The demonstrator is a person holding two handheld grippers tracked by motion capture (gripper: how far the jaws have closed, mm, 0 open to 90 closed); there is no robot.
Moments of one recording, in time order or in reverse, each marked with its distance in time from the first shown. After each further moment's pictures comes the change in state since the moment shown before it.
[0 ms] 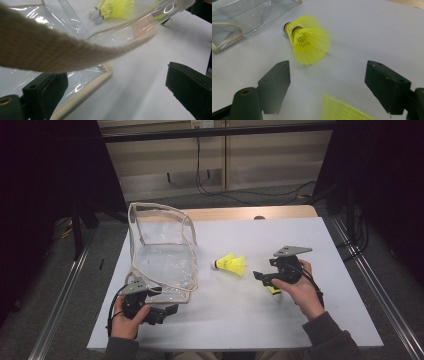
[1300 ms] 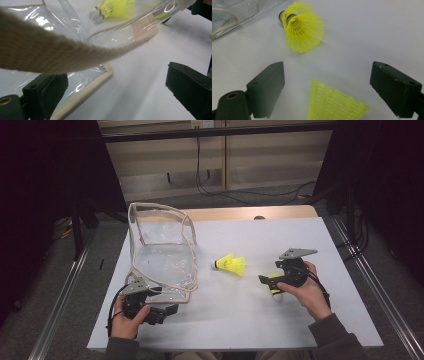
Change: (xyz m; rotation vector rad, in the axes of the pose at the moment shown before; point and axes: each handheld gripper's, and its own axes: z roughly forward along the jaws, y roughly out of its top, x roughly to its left) left arm -0.001 0.001 0.001 0.004 0.006 0.009; right arm -0.014 -0.013 -0.002 0.030 0.018 -0.025
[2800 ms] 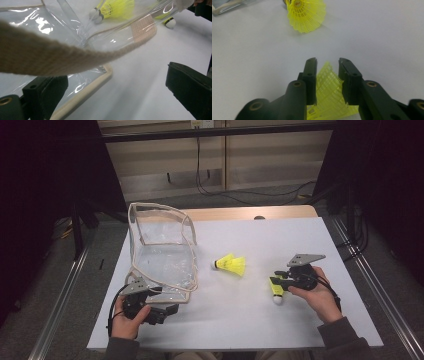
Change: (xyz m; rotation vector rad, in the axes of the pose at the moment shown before) left arm -0.001 0.001 0.000 -0.001 0.001 0.002; right arm -0.010 -0.018 -0.017 0.033 0.035 -0.084
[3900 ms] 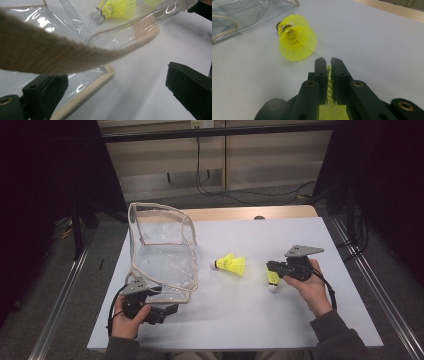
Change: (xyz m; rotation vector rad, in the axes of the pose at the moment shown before) left arm 0.001 -0.001 0.000 0.001 0.006 -0.003; right arm -0.007 0.018 0.012 -0.119 -0.026 0.026
